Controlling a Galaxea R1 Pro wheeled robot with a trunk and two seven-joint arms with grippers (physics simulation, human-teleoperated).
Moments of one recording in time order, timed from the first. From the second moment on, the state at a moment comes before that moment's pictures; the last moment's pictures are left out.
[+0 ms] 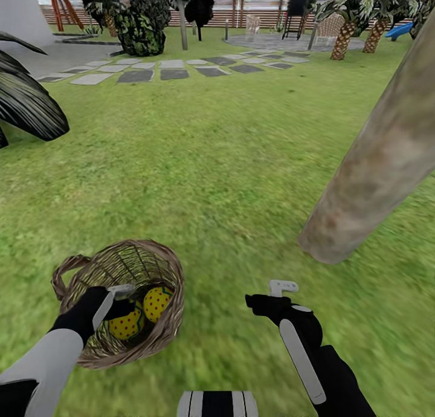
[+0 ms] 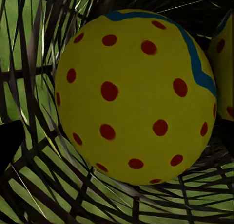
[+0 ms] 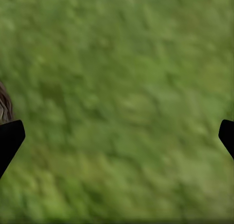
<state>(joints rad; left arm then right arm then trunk) -0.80 0.15 0.10 -0.50 0.11 0.72 0.07 -0.35 0.05 0.24 -1.51 -0.41 0.81 -0.37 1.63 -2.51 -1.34</state>
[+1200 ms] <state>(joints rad) -0.79 0.15 0.09 -0.55 0.10 0.72 0.06 -0.35 0.05 0.24 -1.51 -0.41 0.81 -0.37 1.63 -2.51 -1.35</state>
